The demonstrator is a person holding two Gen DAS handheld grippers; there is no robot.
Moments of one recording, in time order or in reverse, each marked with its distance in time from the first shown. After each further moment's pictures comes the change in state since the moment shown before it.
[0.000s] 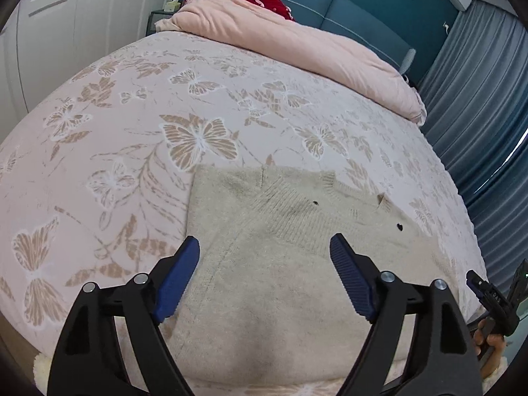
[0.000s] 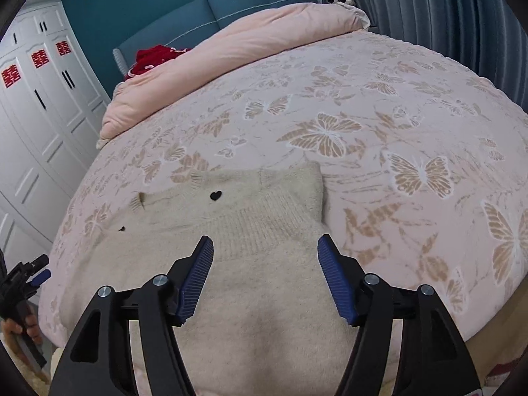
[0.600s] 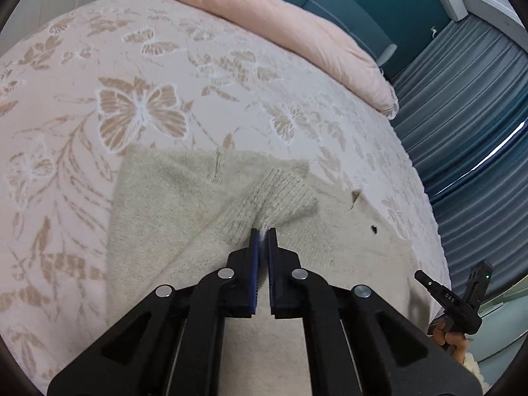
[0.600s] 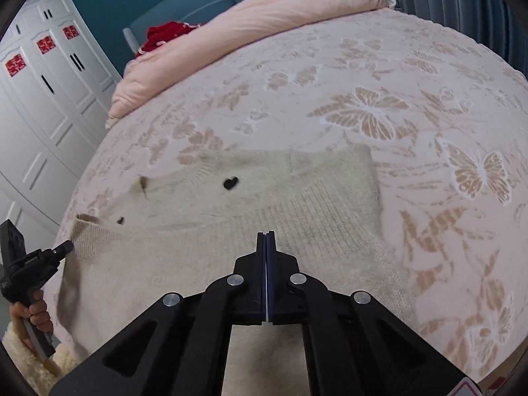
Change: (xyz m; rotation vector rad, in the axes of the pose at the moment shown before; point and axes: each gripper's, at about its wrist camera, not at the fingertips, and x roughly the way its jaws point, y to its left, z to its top) left arm 0.046 -0.003 0.016 -0.061 0.061 -0.238; right arm 0.047 0.021 0.009 -0.045 0.062 0.098
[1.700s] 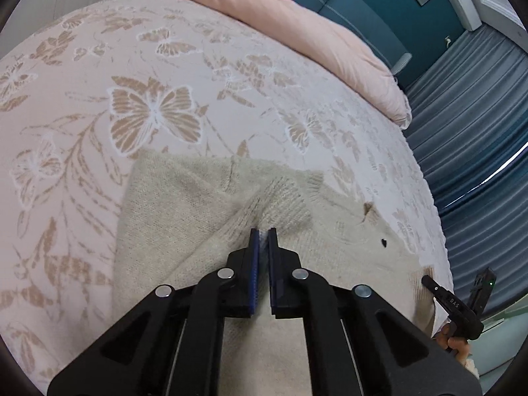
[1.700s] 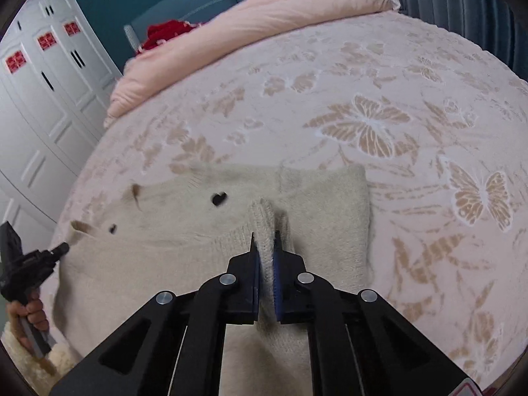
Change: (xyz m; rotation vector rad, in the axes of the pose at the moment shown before) left arm 0.006 0.005 0.008 -0.052 -0.004 0.052; right arm 0.007 -0.015 0.021 -0.008 -0.002 0.008
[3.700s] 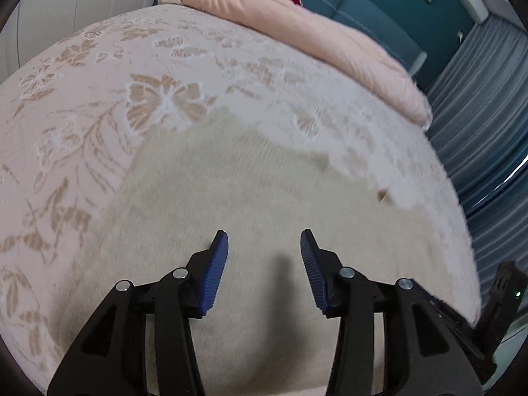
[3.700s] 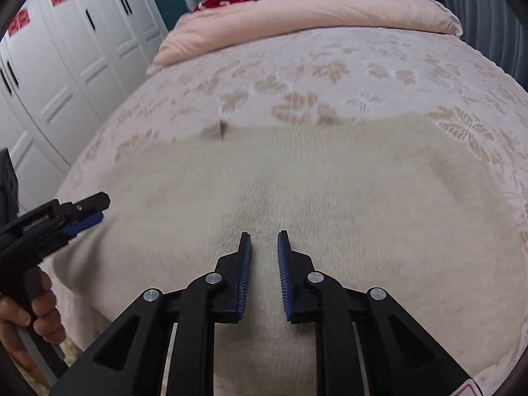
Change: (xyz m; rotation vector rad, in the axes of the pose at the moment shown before) left arm 0.021 -0.022 -0.052 0.037 -0.012 0.217; right arm 0.061 0.135 -0.068 -0.239 0.130 -0.004
